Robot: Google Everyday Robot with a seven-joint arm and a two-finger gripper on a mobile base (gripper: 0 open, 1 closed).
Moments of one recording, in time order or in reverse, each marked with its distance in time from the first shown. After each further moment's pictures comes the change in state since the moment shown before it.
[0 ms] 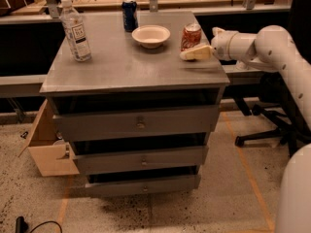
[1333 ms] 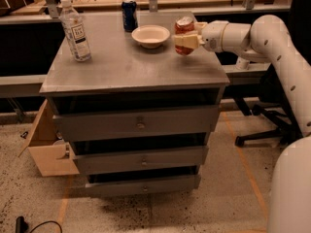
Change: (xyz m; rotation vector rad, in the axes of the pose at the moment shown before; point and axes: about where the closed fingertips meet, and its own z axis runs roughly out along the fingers) arm -0.058 0.050 0.013 -0.192 -0.123 -0.024
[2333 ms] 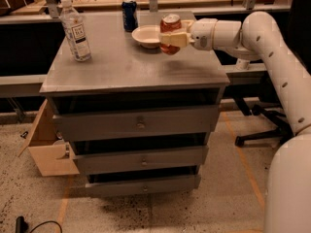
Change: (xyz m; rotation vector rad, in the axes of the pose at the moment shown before) arm -0.027 0.049 0.019 -0.161 -0.067 0.030
